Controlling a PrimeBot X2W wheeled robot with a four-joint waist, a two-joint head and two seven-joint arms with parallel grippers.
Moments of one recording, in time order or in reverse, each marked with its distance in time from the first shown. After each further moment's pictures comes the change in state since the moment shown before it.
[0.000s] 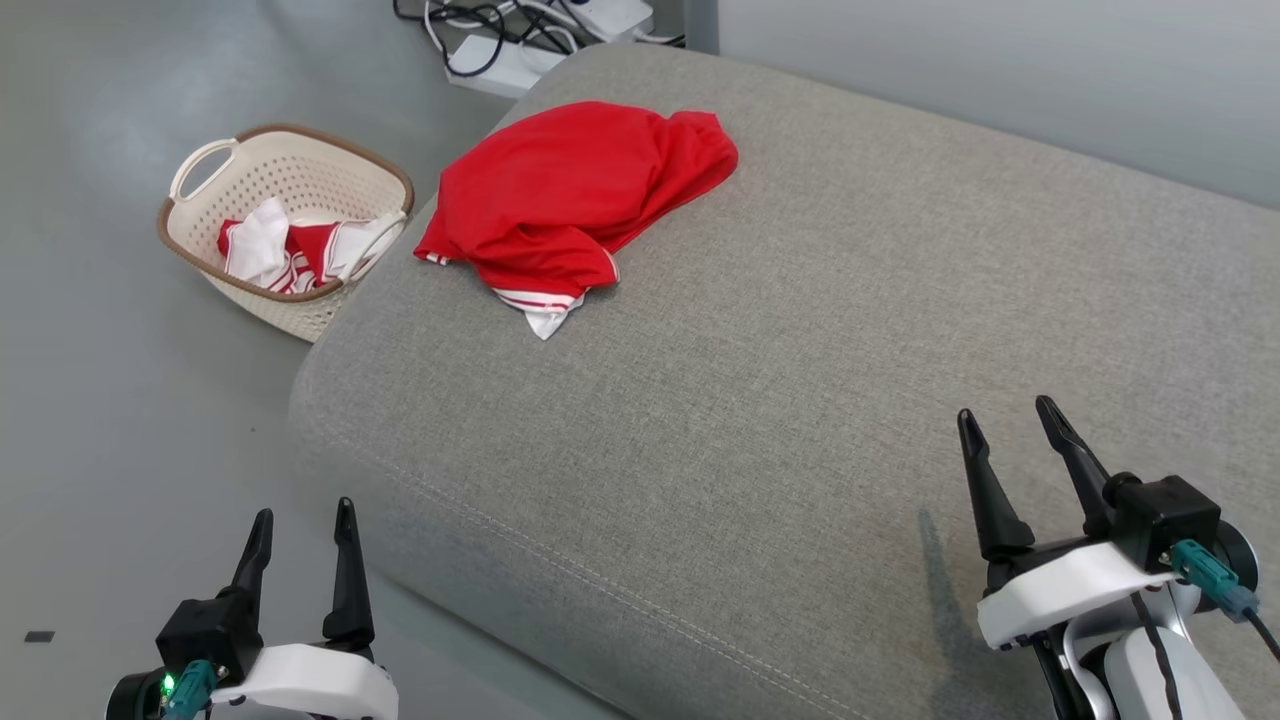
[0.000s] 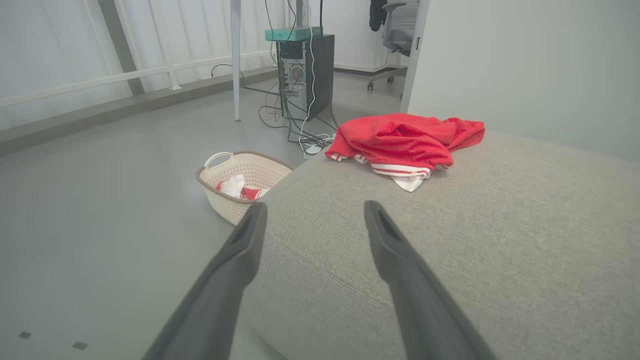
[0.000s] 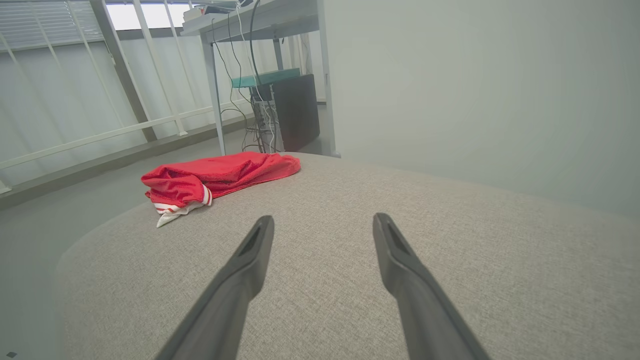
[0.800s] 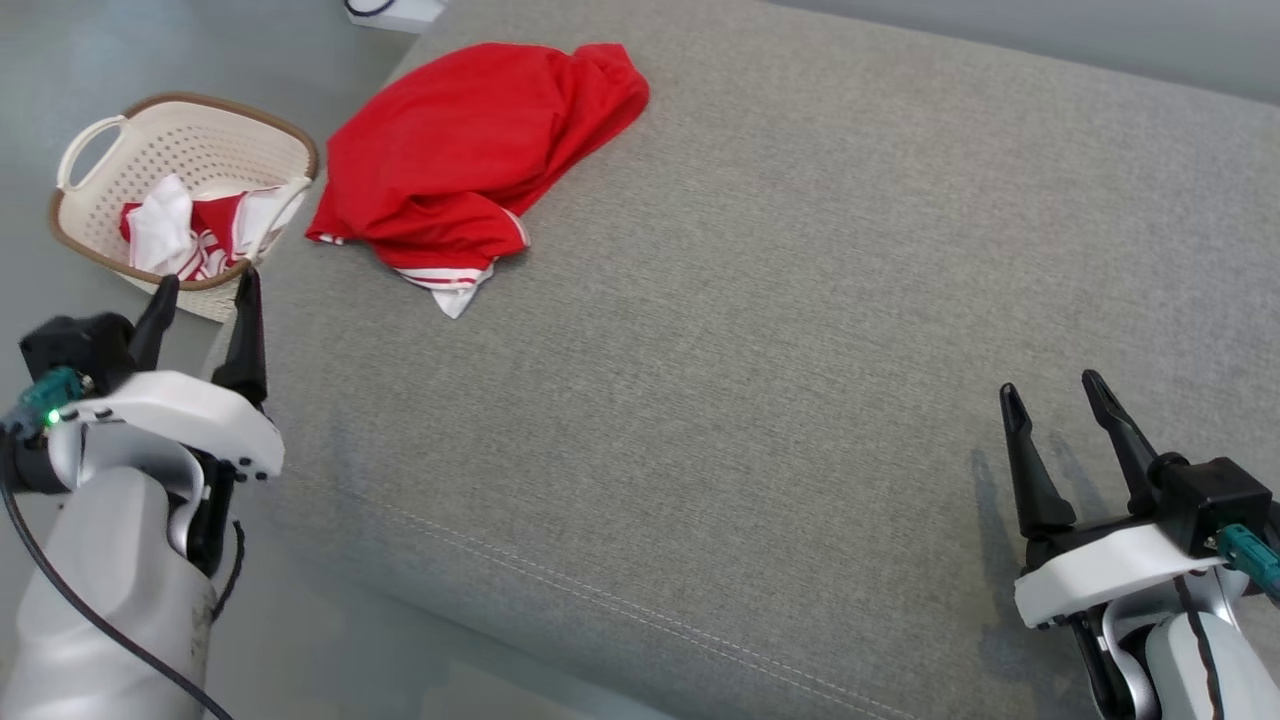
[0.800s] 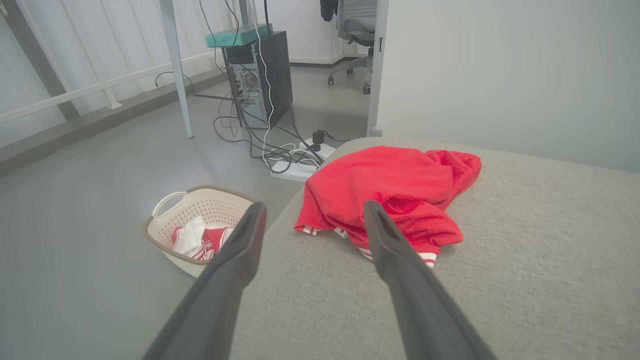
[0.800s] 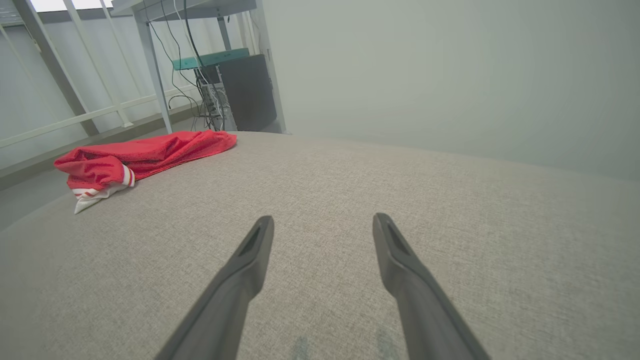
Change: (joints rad) left arm -0.569 0.152 0.026 0.511 -0.053 -0.191 0.025; right arm -0.004 -0.033 -0.037 -0.052 -0.011 0.000 0.023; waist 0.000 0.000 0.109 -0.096
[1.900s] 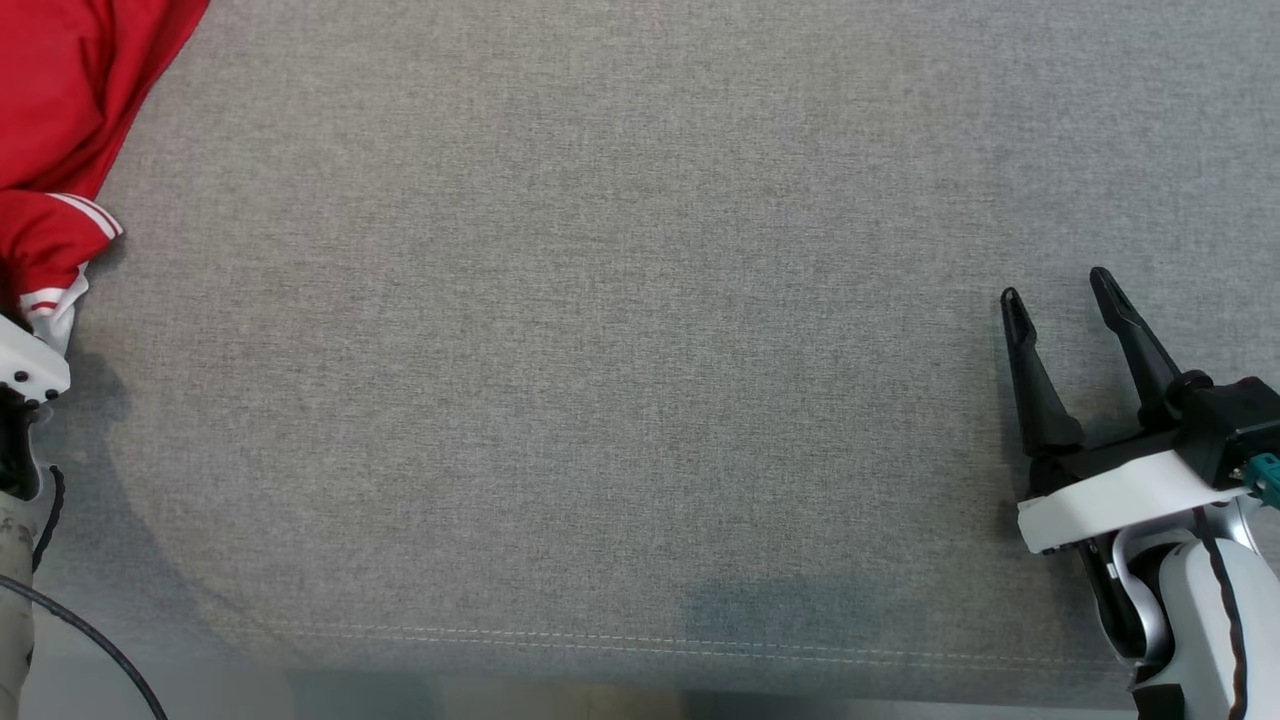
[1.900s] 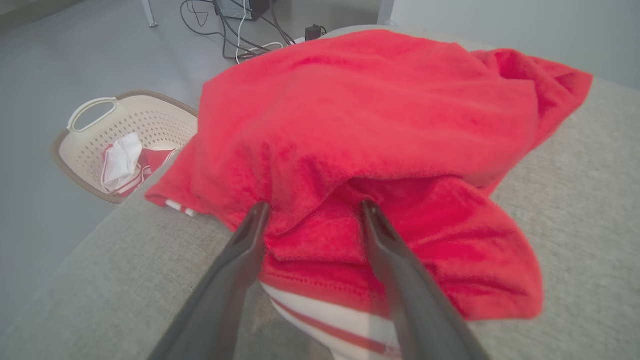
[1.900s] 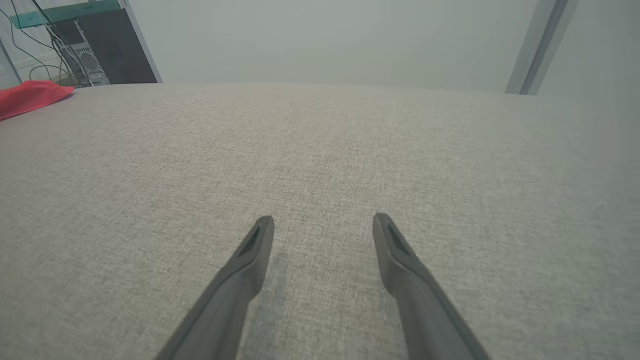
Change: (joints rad) left arm -0.318 0.203 -0.055 0.450 -0.311 0.083 0.007; right arm -0.099 -0.029 0.028 -0.100 0.001 0.000 0.030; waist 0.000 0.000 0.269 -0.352
